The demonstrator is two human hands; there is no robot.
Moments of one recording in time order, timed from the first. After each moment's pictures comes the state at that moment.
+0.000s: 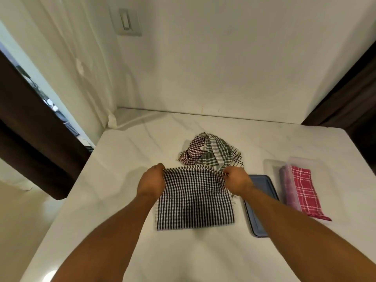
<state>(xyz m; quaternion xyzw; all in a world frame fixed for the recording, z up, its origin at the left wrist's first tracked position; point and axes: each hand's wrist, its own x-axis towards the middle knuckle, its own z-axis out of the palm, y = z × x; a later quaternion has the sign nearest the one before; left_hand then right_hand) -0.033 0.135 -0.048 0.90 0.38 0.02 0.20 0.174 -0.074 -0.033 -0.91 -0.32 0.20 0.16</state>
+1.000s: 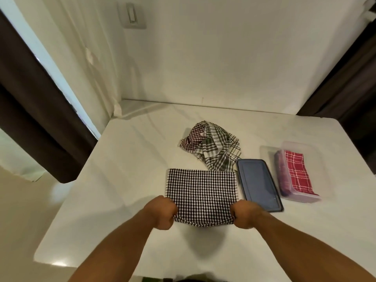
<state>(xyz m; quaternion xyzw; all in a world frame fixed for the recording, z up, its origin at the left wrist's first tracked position) -0.127 0.046 -0.087 0.96 0.08 -0.26 0.09 0.085 -0.192 -0.082 -0.82 -0.42 0.34 -0.17</state>
